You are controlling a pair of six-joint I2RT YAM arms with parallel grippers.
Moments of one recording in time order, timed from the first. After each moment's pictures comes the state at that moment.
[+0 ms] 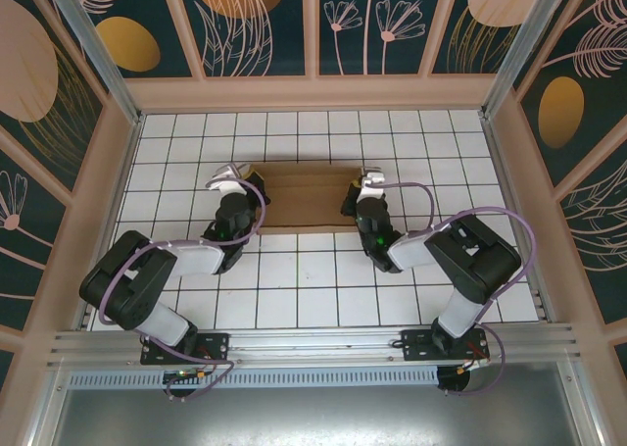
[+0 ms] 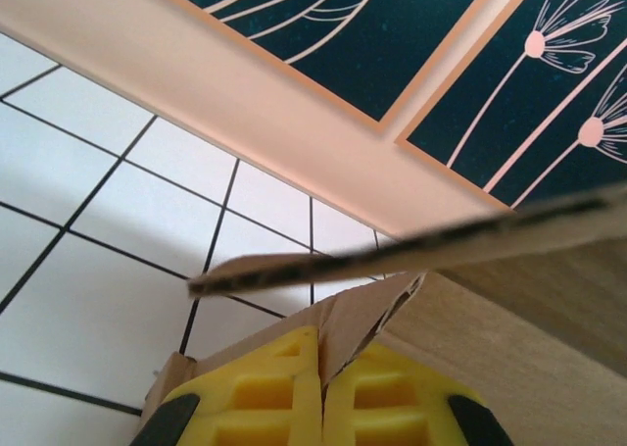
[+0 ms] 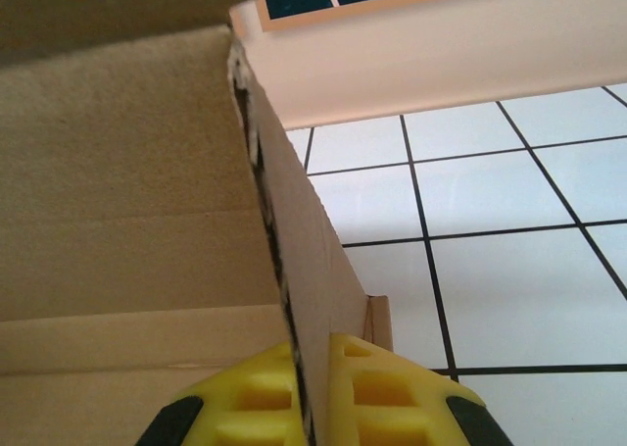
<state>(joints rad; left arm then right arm) -0.57 1.54 0.49 0.92 -0.43 -0.68 0.71 1.69 0.53 0.96 0.53 0.31</state>
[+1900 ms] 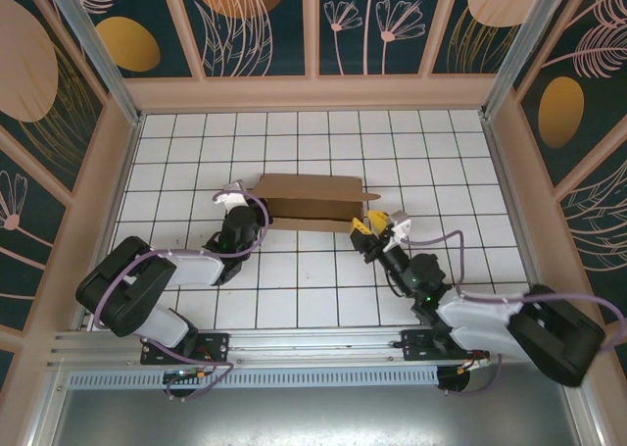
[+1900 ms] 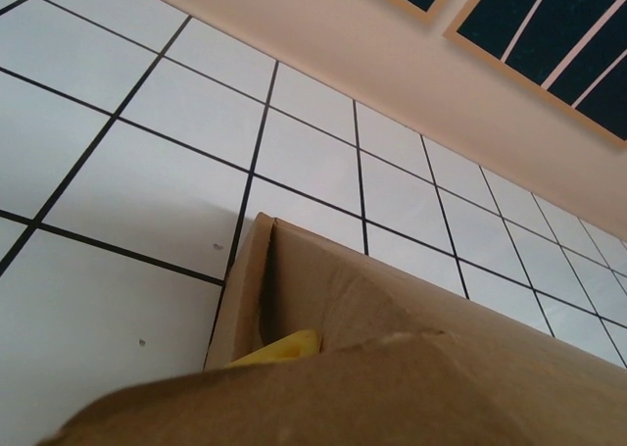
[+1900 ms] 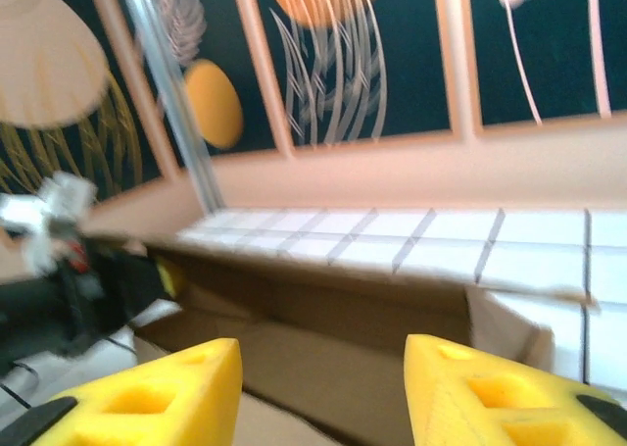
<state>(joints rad) -0.64 1.51 0.42 0.77 -0.46 -0.70 0.86 1.00 0.05 1.12 0.25 0.19</state>
